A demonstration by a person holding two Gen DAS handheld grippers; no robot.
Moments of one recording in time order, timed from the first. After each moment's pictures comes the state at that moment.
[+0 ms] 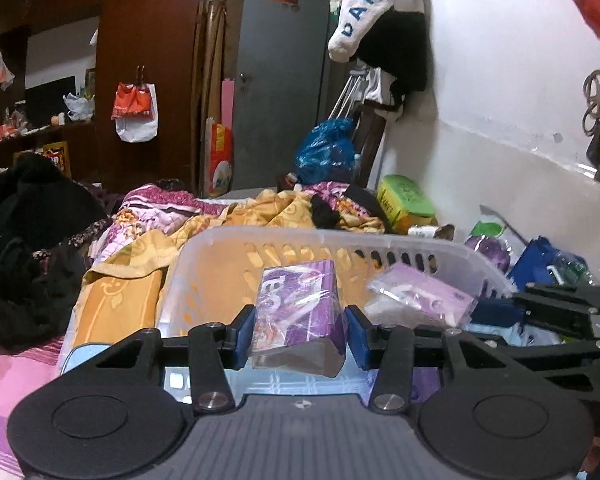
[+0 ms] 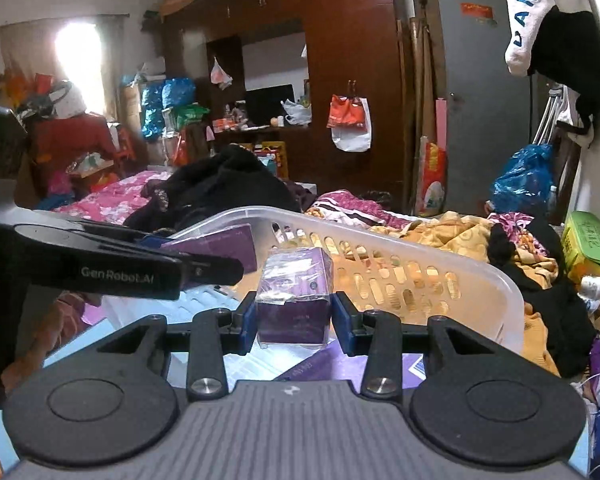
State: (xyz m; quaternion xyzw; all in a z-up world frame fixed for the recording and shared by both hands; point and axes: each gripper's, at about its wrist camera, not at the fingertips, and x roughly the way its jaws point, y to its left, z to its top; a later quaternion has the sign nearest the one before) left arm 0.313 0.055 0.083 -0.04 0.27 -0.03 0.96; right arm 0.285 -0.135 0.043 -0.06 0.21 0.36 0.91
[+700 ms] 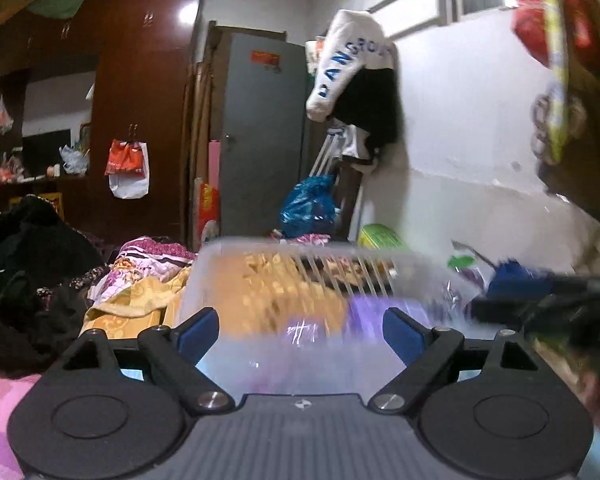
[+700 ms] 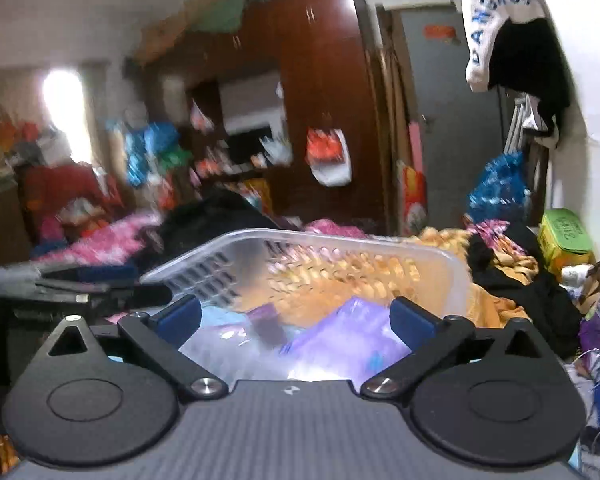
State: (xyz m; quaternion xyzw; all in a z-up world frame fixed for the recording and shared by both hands) left arm 0.193 0.054 0.068 -0.03 0.17 -0.06 0.98; right arm 0.196 -0.211 0.042 0.02 0.15 0.36 0.92
